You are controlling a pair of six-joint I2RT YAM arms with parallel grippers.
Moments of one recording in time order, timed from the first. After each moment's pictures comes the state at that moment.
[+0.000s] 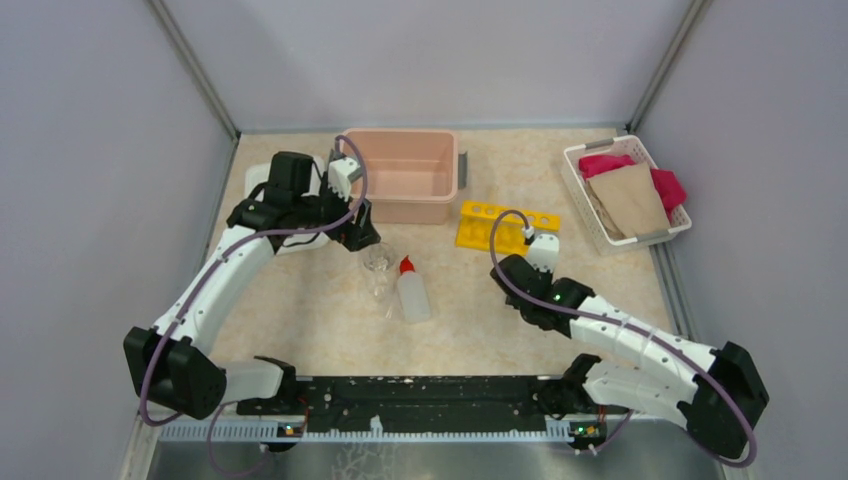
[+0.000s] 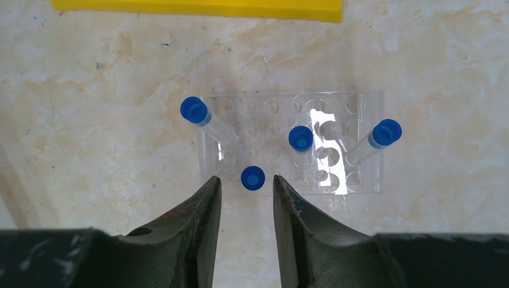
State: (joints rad) left arm -0.32 1.28 1.17 -0.64 0.50 0.18; right arm 0.82 0.98 0.62 -0.67 0.64 0.81
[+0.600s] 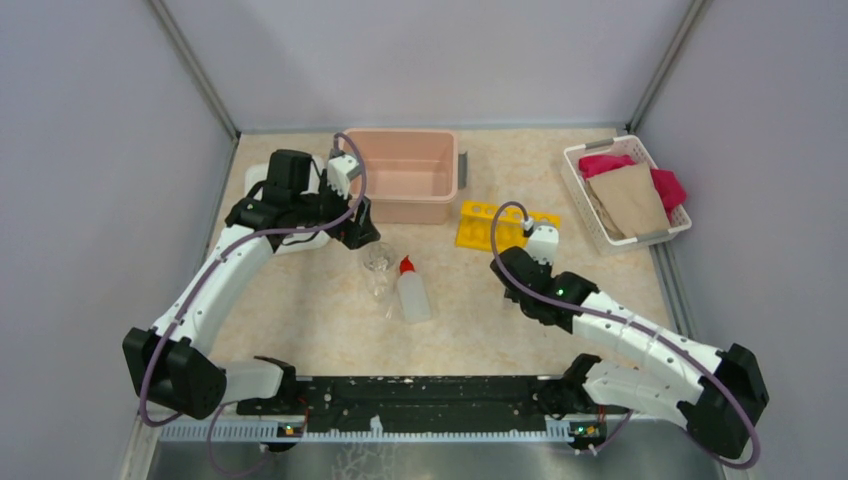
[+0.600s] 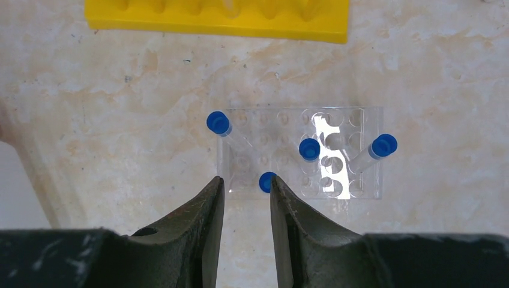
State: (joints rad) left arm -0.32 1.28 1.19 -0.63 0.50 0.18; right arm 0.82 0.95 0.69 -0.70 0.63 0.78
